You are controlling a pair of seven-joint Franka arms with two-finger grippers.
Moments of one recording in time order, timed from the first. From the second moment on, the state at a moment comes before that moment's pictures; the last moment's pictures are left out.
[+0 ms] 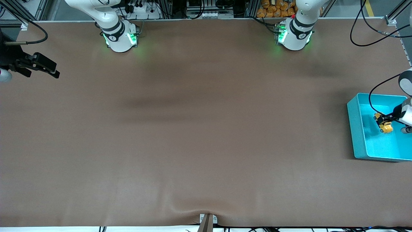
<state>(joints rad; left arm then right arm) 0.62 0.51 -0.09 -1.90 0.26 2.47 0.17 0.10 -0.04 -0.07 -1.53 0.03 1.45 0.11</state>
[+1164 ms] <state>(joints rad) 0.62 0.54 -0.10 -1.87 0.27 2.47 0.17 0.10 -0.04 -0.07 -1.53 0.03 1.44 0.11</state>
